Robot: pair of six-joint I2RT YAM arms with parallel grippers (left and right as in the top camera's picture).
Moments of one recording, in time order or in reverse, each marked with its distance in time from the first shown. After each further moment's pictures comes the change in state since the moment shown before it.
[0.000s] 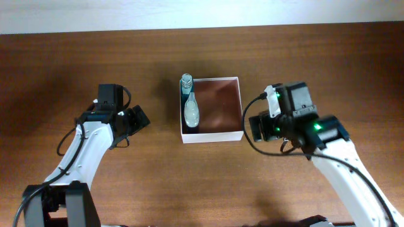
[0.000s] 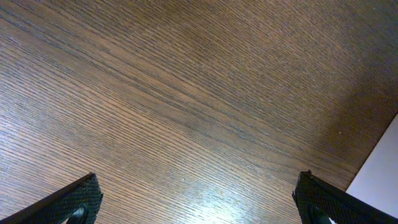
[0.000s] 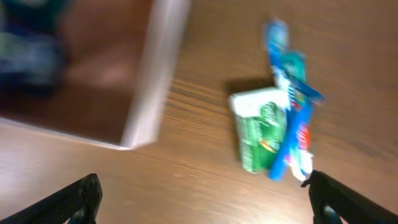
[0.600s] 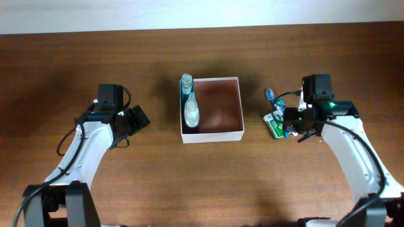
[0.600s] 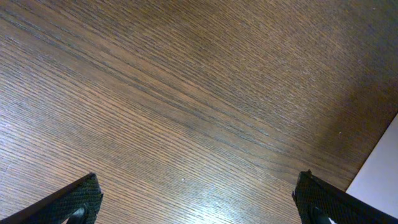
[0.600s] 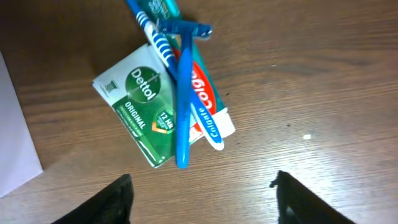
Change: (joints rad) left arm 0.000 0.000 0.000 0.000 0.000 0.000; right arm -0.266 0.185 0.003 -0.017 0.015 0.115
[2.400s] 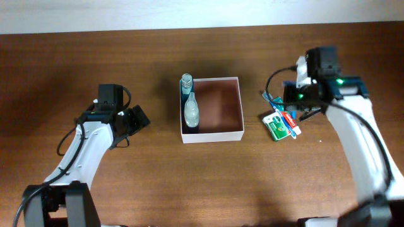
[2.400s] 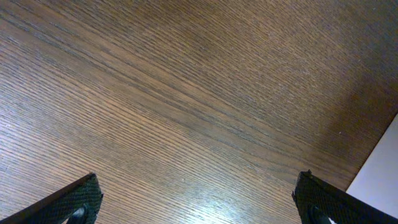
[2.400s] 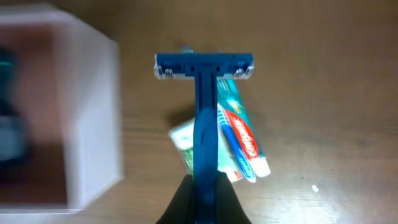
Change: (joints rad) left arm 0.000 0.000 0.000 0.000 0.000 0.000; right arm 0.047 0.031 0.322 -0.128 -0.136 -0.093
